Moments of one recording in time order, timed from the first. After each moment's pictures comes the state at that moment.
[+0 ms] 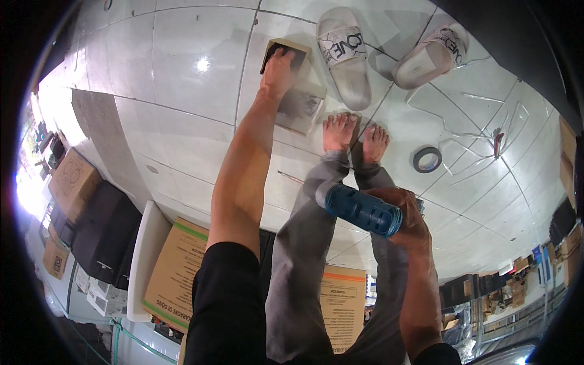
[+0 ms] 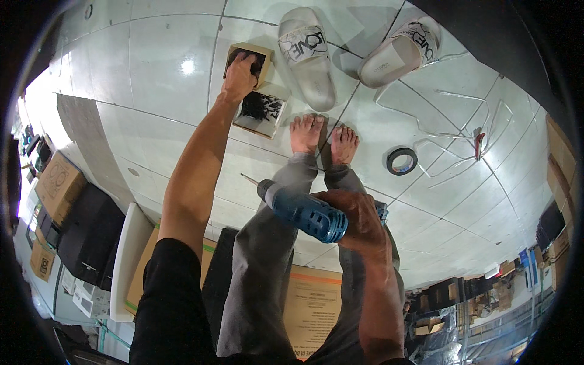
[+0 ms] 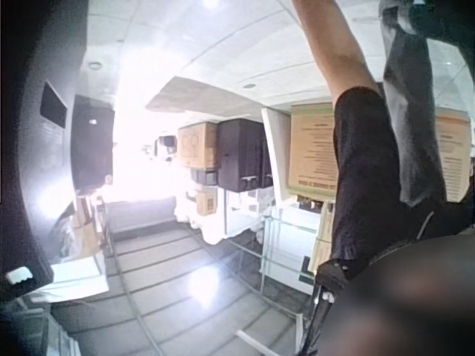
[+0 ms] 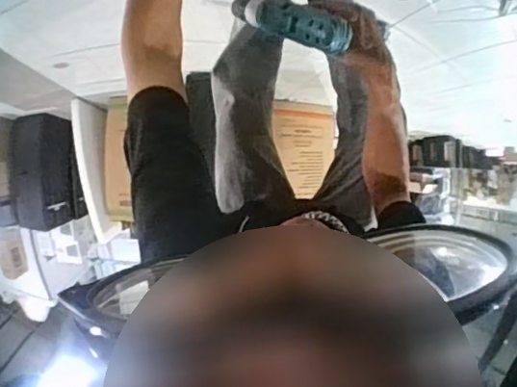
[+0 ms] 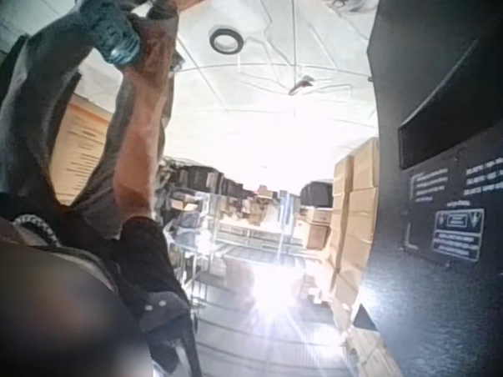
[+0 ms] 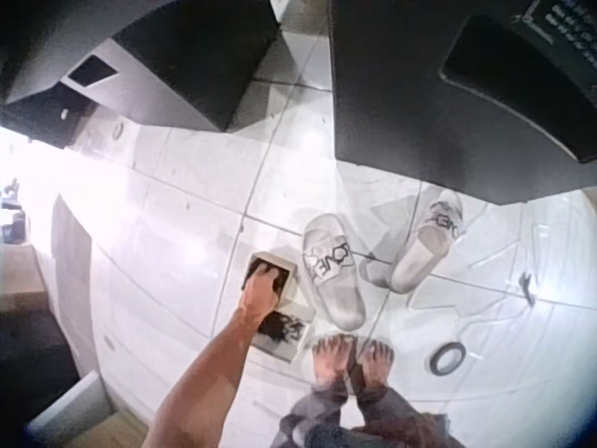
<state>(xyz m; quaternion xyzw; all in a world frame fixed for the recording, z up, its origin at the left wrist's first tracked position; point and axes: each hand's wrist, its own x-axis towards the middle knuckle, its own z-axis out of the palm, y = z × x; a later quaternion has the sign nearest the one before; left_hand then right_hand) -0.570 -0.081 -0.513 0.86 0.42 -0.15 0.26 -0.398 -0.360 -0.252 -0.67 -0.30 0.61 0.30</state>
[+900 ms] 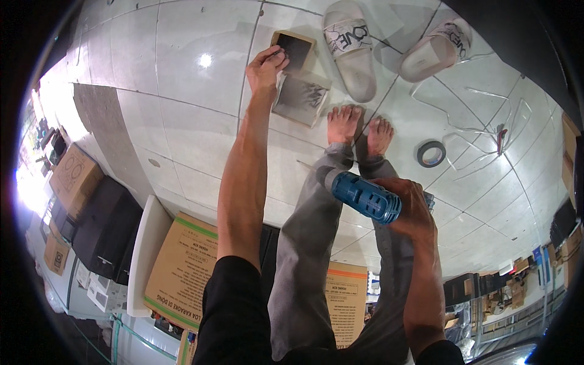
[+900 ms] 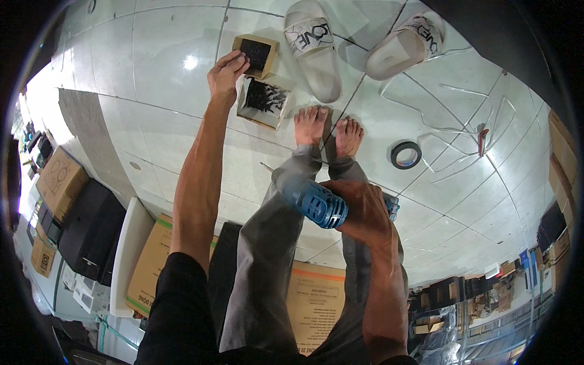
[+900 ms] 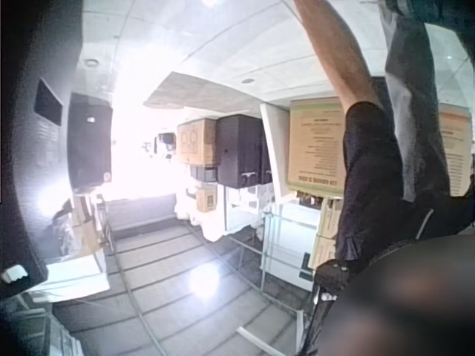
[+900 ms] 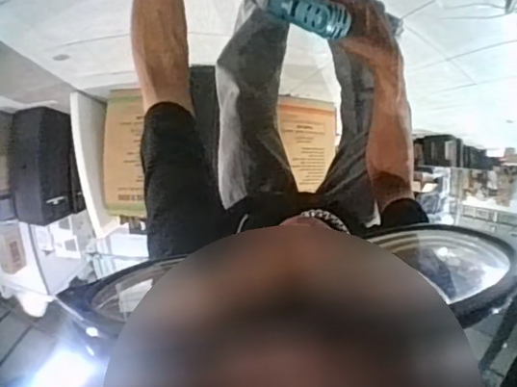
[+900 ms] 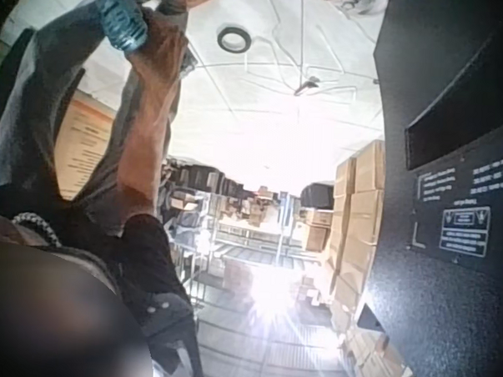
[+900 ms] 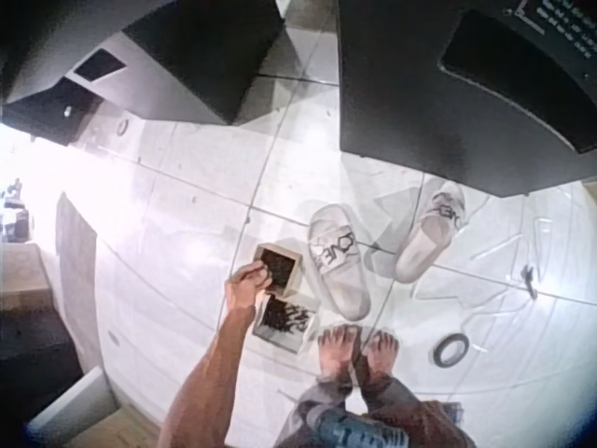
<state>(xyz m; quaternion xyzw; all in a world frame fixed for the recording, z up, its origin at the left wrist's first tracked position) -0.590 -0.087 -0.476 0.35 0.63 0.22 0.66 -0.405 -0.359 -0.251 -0.70 -0.33 0.60 0.21</state>
